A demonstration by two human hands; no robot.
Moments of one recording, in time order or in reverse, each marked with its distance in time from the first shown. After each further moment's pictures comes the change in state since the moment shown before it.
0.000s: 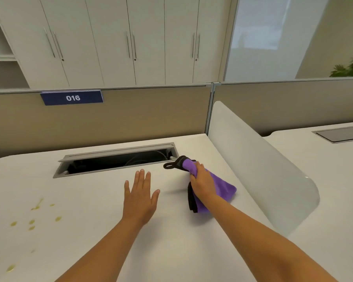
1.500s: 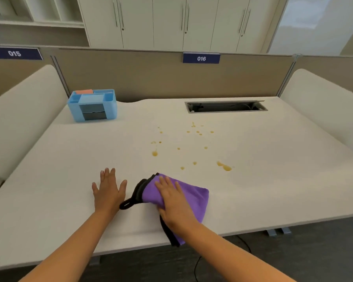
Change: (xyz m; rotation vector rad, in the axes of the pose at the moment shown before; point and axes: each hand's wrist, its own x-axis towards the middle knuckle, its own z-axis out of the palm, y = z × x) left_hand -0.367 -0.578 -0.172 -0.249 -0.044 -0.381; right_hand -0.527 -0.372 0.351 -0.249 -0.369 -0.500
